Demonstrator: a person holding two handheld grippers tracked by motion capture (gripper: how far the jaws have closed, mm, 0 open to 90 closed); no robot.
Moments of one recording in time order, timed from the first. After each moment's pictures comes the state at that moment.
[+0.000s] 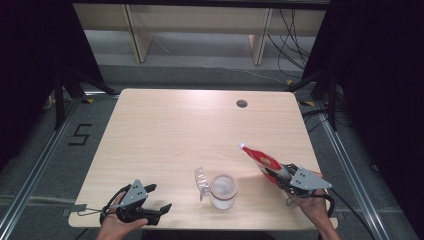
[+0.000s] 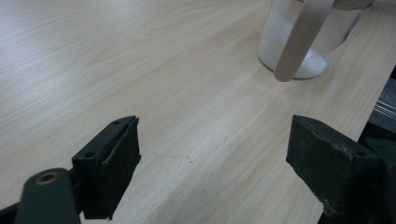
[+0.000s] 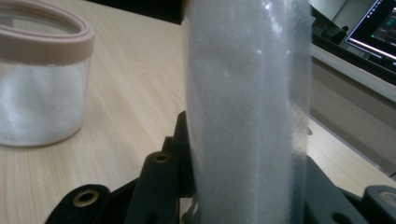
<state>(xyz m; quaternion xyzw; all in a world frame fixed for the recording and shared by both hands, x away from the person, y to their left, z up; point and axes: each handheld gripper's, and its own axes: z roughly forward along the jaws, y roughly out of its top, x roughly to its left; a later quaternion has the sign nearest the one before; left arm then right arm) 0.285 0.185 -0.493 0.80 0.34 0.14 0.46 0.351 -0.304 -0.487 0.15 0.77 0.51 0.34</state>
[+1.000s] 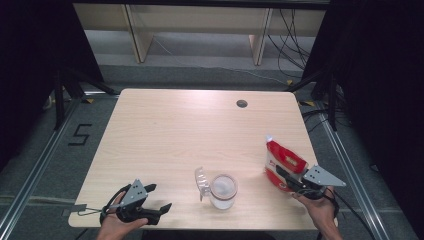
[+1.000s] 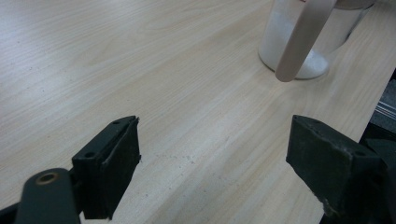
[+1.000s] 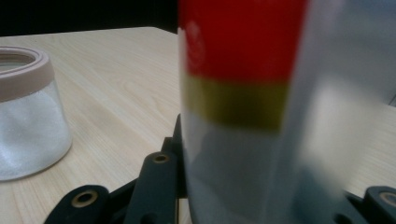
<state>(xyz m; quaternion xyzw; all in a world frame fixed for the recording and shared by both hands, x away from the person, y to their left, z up) 0.287 0.186 -0.493 0.81 0.33 0.15 0.46 0.338 -0.325 -0.487 0.32 0.74 0.53 0.27</state>
